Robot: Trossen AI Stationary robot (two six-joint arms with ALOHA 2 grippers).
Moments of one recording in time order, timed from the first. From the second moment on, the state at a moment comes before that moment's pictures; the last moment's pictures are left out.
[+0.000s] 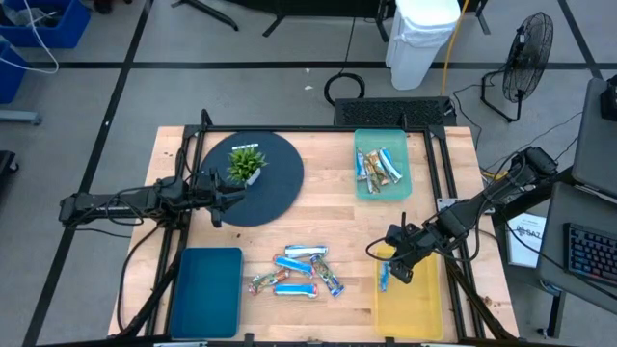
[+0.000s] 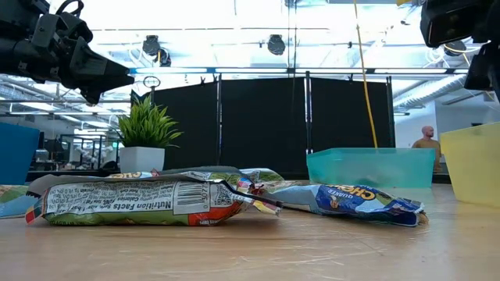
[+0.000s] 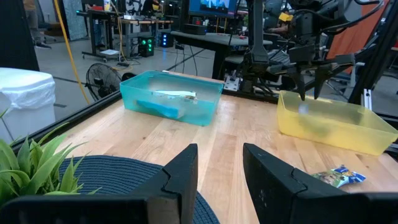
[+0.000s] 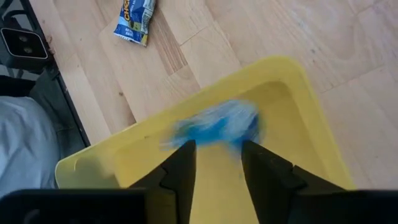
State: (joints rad) left arm 0.08 0.21 0.08 0.06 -0.08 -0.14; right arm 0.57 1.15 0.75 -0.67 0.00 1.12
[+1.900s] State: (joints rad) left arm 0.08 0.21 0.08 0.06 -0.08 -0.14; right arm 0.22 1.86 0.75 0.49 0.00 0.22
